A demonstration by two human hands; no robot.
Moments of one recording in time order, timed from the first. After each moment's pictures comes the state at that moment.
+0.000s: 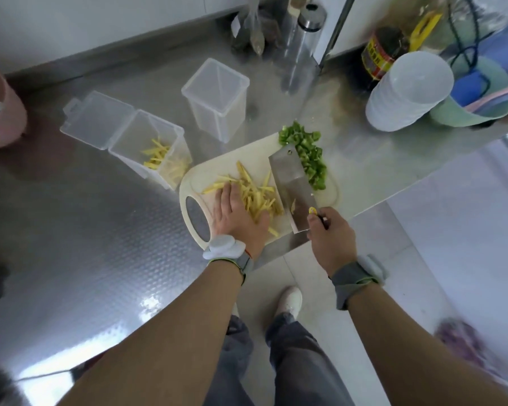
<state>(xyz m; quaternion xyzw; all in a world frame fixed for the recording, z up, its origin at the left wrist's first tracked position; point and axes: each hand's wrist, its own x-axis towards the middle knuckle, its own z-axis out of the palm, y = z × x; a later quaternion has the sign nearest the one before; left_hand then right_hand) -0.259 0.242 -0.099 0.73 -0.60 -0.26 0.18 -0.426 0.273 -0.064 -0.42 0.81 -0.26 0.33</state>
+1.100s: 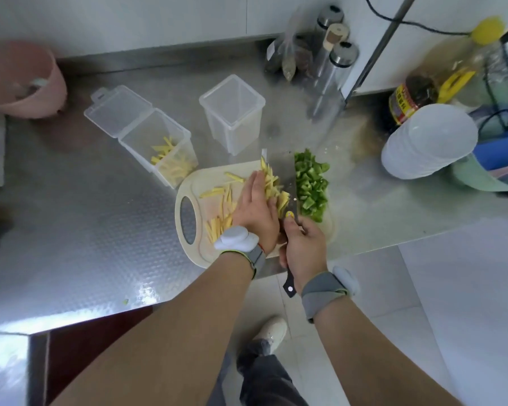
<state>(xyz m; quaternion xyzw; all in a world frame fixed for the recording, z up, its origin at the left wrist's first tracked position) -0.324 0.203 -0.072 0.73 -0.55 -0.24 0.31 -0.413 0.234 -0.038 -0.28 0.66 -0.40 0.56</state>
